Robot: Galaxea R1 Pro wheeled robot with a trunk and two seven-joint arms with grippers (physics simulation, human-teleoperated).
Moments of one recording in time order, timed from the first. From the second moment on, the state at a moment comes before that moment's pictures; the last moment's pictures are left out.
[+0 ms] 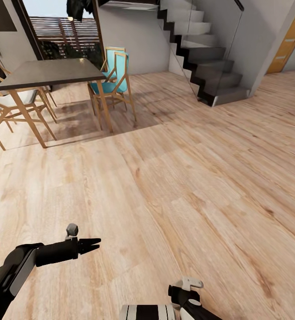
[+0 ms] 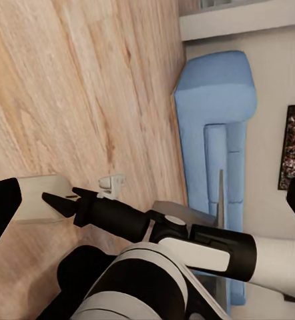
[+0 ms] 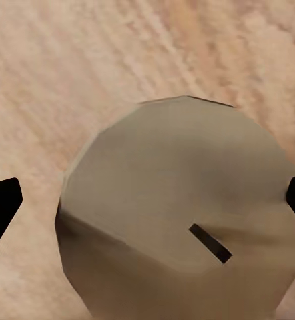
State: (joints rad) left arm -0.42 0.34 0.03 -1.07 0.44 0.99 -1.23; right arm -0.53 0.12 0.68 -0.19 -0.81 -0.13 -0.26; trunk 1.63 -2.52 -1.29
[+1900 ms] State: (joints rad) left arm -0.42 0.34 0.03 -1.06 0.45 0.99 -1.23; right arm -0.53 0.13 0.67 -0.18 -0.82 -0.05 -0.21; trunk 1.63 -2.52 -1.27
